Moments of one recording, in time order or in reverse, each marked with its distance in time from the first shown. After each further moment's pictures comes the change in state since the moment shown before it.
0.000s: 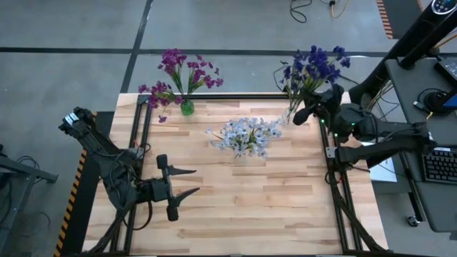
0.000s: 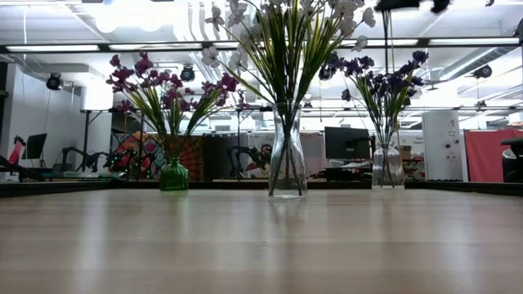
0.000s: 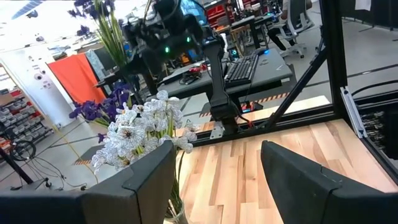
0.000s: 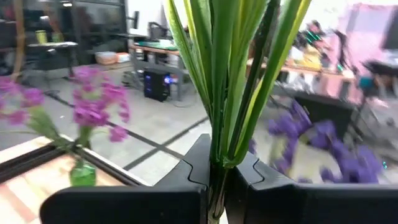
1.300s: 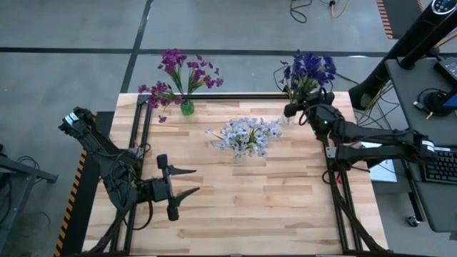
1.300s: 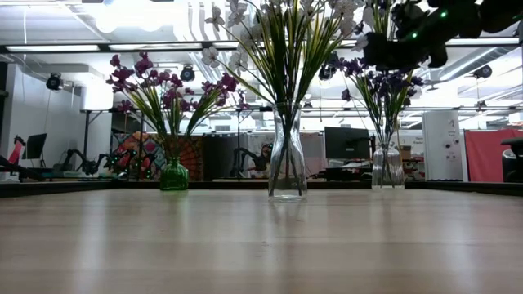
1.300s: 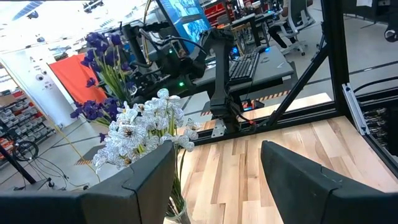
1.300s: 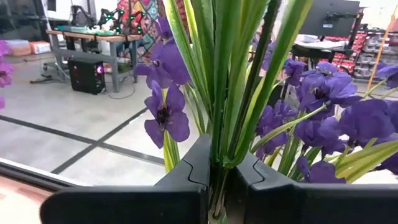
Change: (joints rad) left arm 0.001 0.000 -0.002 -0.007 -0.001 0.004; right arm -0.309 0.072 -0.371 0.406 -0.001 0.012
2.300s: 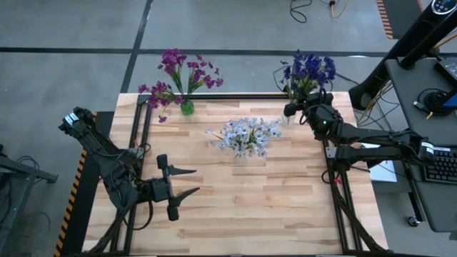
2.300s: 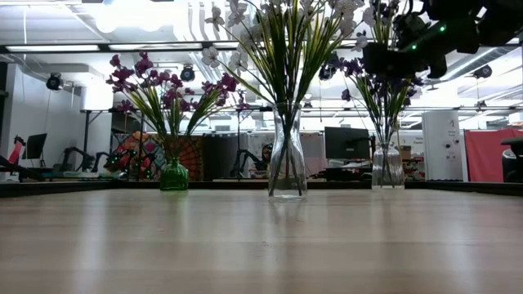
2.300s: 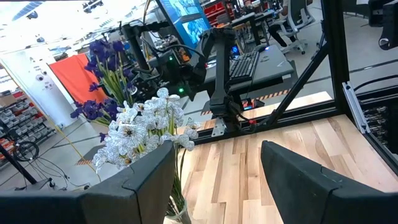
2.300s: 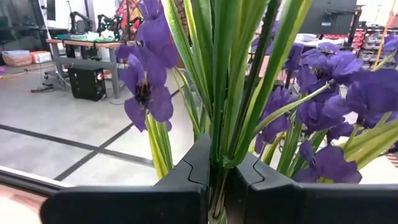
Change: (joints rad) left arm 0.000 0.000 0.000 -0.006 0.000 0.000; right arm -0.065 0.022 -0.081 0.147 -0.056 -0.009
